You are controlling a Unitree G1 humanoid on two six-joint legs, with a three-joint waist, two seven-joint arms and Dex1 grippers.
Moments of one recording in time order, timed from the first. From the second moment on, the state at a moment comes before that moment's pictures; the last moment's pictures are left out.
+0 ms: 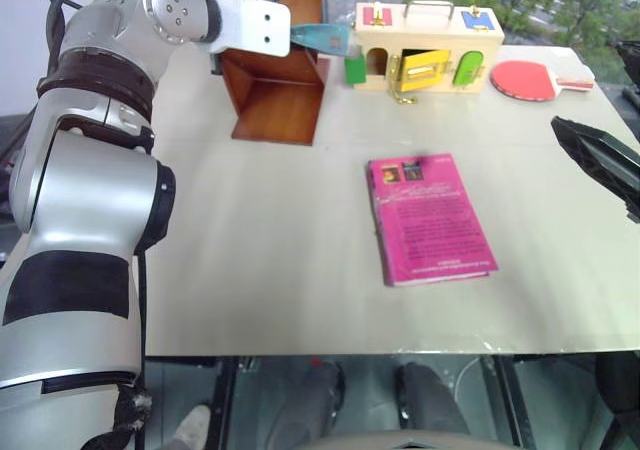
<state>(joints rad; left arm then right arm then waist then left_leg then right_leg) -1.69 0.67 -0.51 1.31 0.67 -0.46 -0.71 -0.15 -1.02 -0.68 -0.70 1.17 0.50 0.51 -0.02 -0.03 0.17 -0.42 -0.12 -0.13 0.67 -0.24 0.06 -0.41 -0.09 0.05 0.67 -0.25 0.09</state>
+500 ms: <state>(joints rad) -1.63 0.71 -0.47 1.33 0.64 -0.43 -0.65 -0.16 -1.01 -0.69 -0.69 1.25 0.55 0.50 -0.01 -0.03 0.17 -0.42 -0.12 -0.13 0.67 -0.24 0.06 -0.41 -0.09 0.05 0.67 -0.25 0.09</state>
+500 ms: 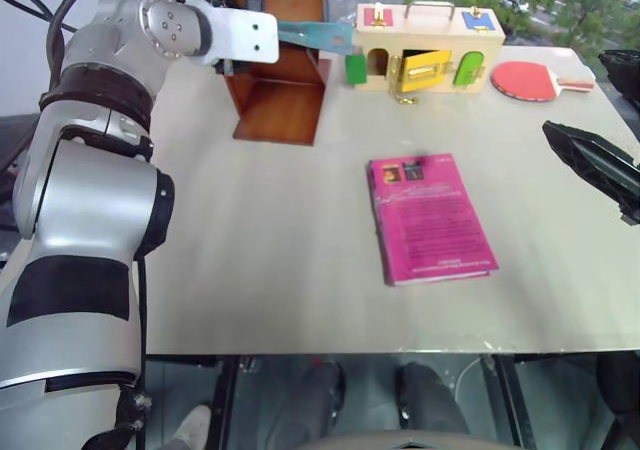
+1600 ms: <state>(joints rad) -0.27 0.55 0.03 -0.15 -0.48 0.36 -0.75 0.40 -0.87 -0.66 -0.70 0.85 0.64 0.48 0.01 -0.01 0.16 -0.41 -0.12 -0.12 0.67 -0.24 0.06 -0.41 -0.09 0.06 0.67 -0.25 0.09</state>
